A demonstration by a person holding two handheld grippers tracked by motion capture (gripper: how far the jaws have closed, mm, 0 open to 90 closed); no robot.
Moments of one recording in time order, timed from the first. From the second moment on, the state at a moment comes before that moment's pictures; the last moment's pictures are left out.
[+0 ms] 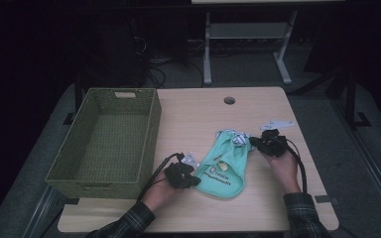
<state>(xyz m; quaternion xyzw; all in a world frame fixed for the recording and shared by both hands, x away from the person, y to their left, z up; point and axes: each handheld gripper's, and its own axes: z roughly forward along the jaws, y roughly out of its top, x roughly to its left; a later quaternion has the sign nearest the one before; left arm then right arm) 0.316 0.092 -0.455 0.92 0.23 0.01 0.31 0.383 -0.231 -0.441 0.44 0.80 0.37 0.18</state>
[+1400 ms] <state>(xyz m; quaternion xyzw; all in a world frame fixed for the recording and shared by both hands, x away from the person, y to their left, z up) 0.354 0.071 -0.426 0.91 0.23 0.04 0.35 0.322 -0.240 -0.442 0.42 0.81 0.38 0.14</state>
